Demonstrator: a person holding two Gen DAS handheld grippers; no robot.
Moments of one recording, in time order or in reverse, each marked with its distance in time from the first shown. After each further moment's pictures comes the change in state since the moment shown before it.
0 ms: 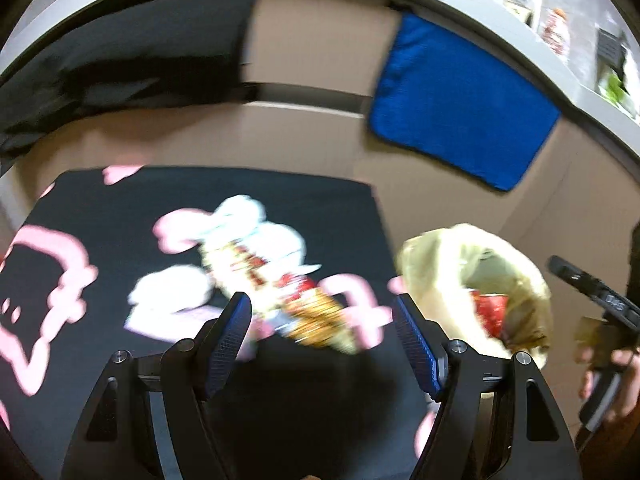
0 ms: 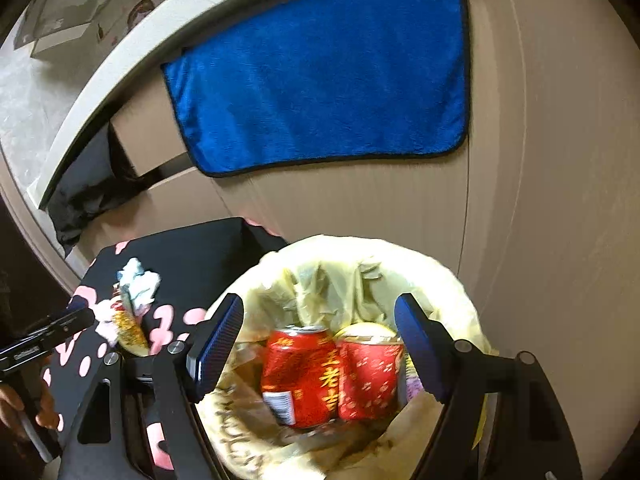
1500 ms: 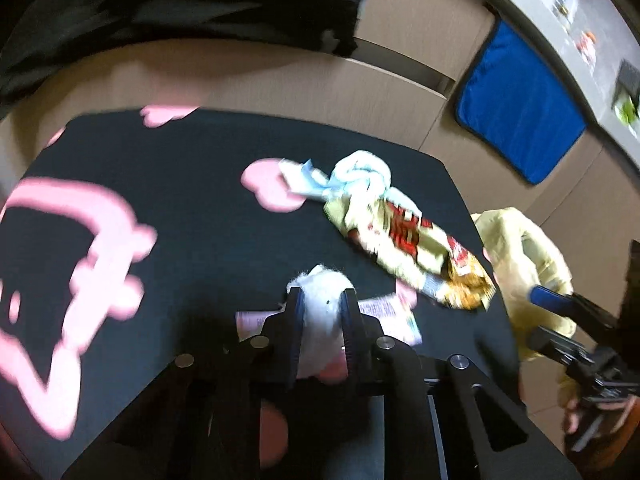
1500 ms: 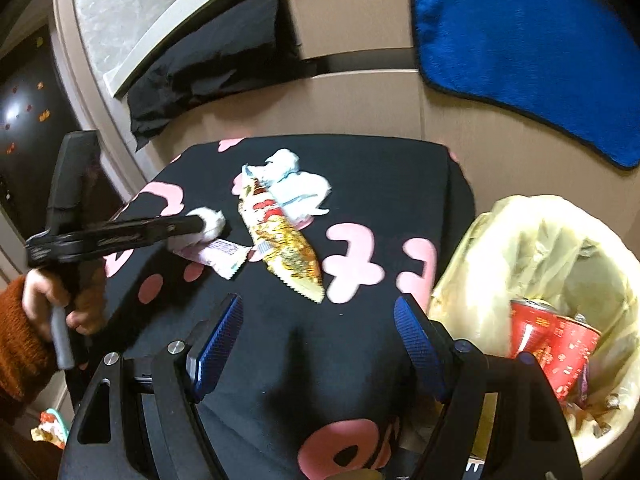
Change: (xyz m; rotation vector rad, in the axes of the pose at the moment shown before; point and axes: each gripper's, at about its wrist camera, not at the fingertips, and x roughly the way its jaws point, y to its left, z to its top) left arm 0.018 0.124 -0.018 -0.075 0.097 -0.077; right arm 0.055 0.186 -0.063 -0.291 0.181 0.216
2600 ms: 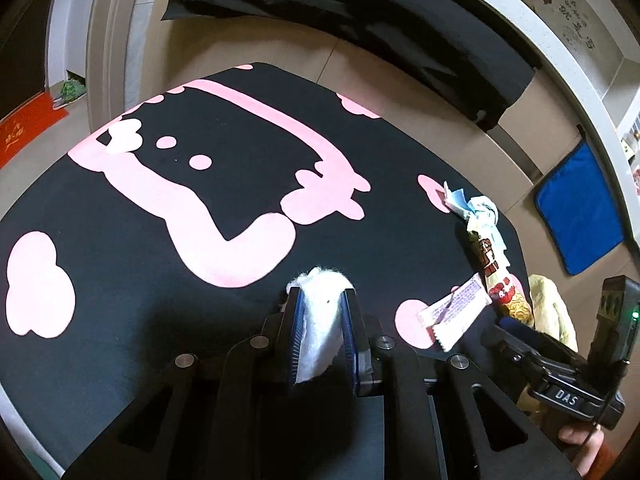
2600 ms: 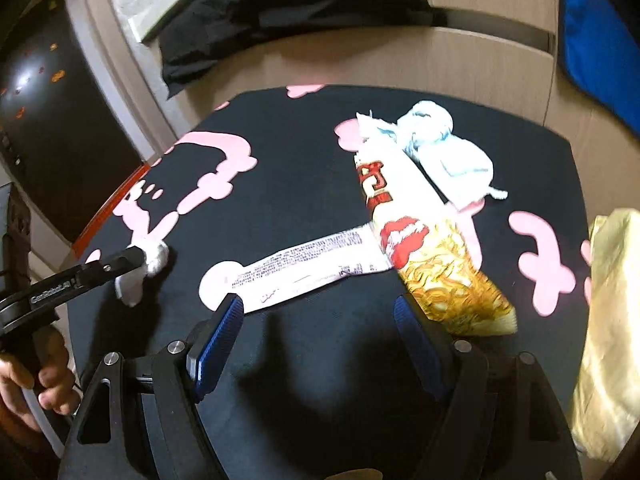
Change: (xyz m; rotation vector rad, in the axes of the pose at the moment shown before) left arm -0.082 0.104 -0.087 -0.377 -0.137 0.152; right arm 0.074 0.114 -0.001 -0.054 0.139 0.056
